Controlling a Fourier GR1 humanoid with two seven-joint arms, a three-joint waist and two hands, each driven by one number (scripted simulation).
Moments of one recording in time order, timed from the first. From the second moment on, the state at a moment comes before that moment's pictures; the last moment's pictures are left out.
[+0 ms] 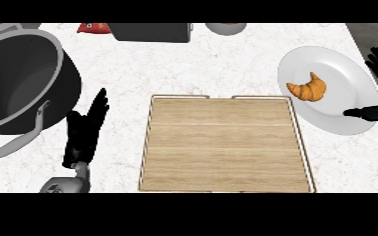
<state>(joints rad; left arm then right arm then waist) -0.05 0.10 -0.03 -1.47 -0.08 0.14 0.22 -0.71 -0.66 -0.51 -0.19 0.42 0.33 -0.80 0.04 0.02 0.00</state>
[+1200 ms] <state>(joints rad) -0.08 0.09 -0.03 -1.45 -0.09 0.13 0.22 -0.66 -0.74 -0.52 -0.13 0.43 0.26 -0.83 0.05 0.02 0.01</state>
